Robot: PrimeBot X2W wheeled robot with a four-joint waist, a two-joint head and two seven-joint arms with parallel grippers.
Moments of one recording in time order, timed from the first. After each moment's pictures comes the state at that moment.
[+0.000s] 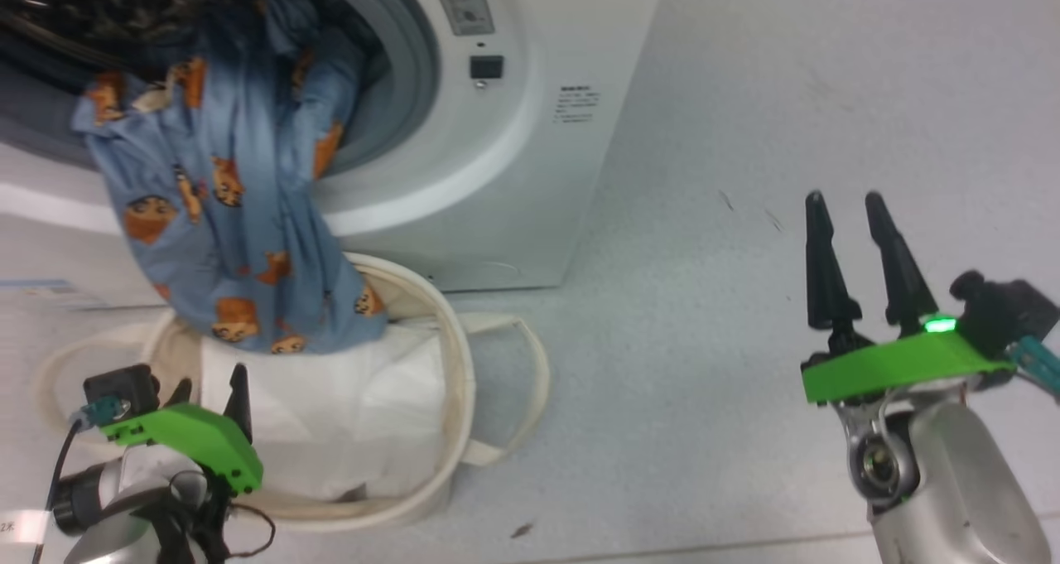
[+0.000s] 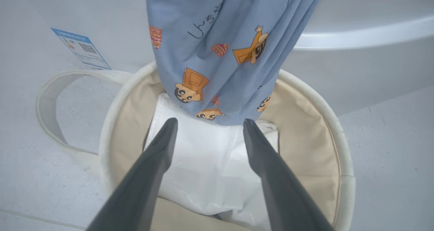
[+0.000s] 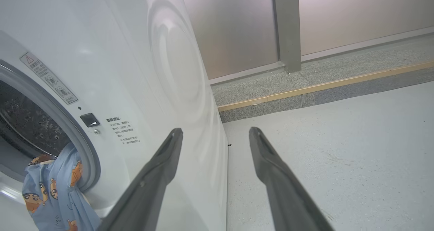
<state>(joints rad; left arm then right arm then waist) -0.70 0.22 -0.40 1.29 -0.72 -0.09 -0.23 -0.35 -0.09 0.07 0.24 0.41 0.13 -0.25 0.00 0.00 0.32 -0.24</state>
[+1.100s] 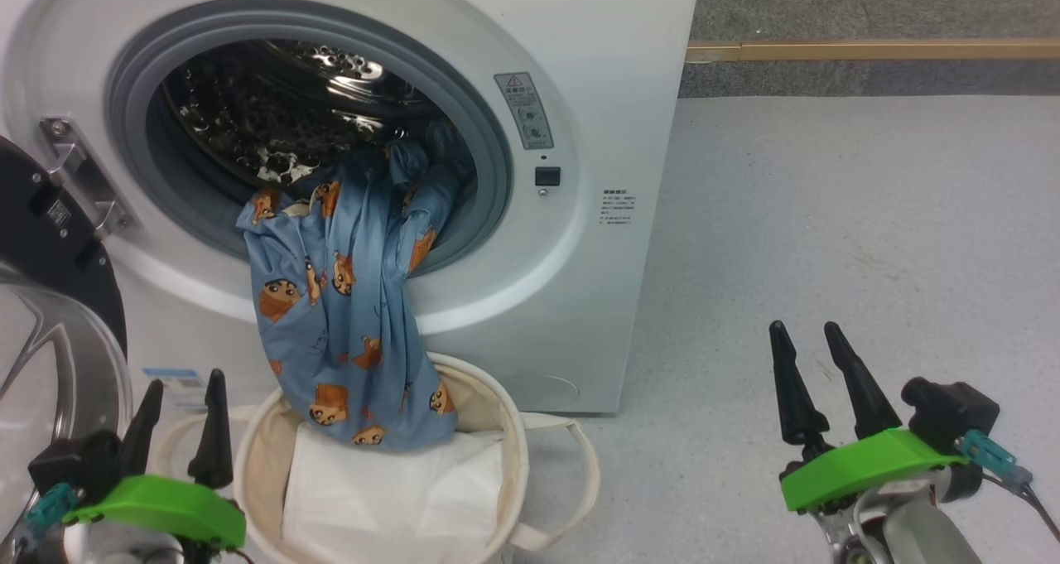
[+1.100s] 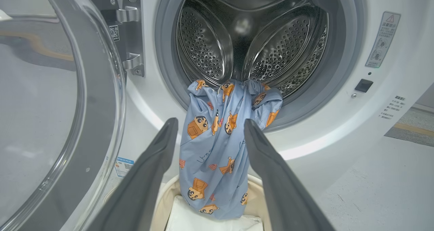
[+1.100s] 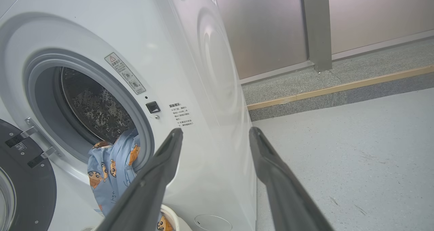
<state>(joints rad) -0.24 0.31 -0.14 0.49 -0.55 -0.02 -0.25 -0.18 -0.09 0.11 0.32 0.42 0.13 -0.25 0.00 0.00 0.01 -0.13</state>
